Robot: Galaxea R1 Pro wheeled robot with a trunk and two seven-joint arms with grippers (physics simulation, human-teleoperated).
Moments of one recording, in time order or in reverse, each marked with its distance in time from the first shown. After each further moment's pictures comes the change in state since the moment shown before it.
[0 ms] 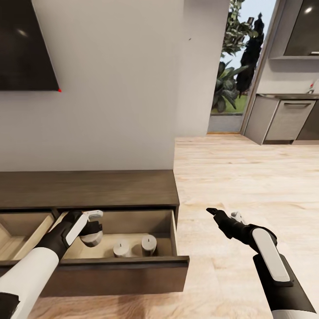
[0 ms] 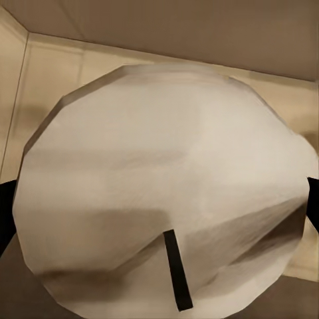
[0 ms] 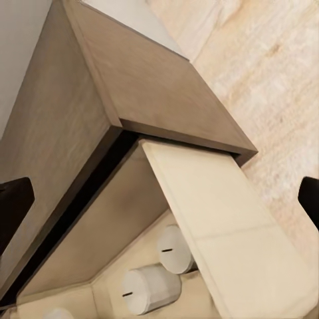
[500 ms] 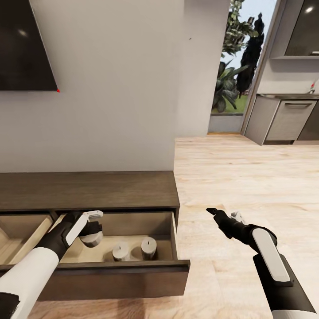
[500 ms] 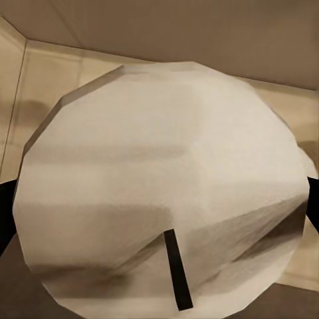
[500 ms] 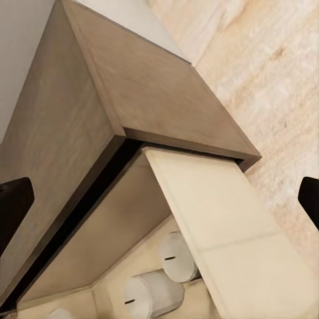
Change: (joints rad) left arm 0.000 0.000 0.001 0.003 0.000 0.001 0.000; right arm 0.000 0.000 -0.001 0.000 0.000 0.000 0.000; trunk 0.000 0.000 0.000
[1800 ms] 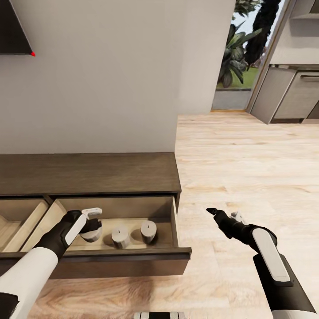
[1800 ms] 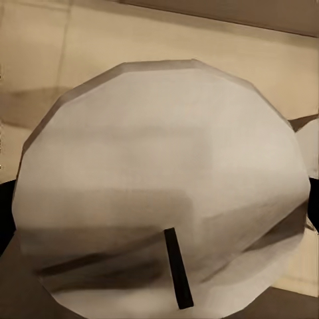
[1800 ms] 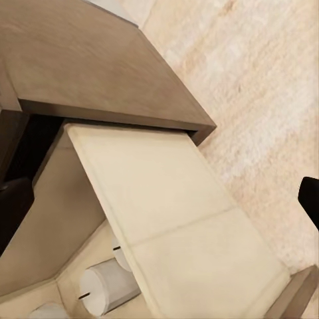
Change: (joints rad) left arm 0.000 0.006 -0.001 -0.006 -0.001 -0.071 0.001; right arm 0.000 0.000 0.000 0.000 0.000 0.002 0.000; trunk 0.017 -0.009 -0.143
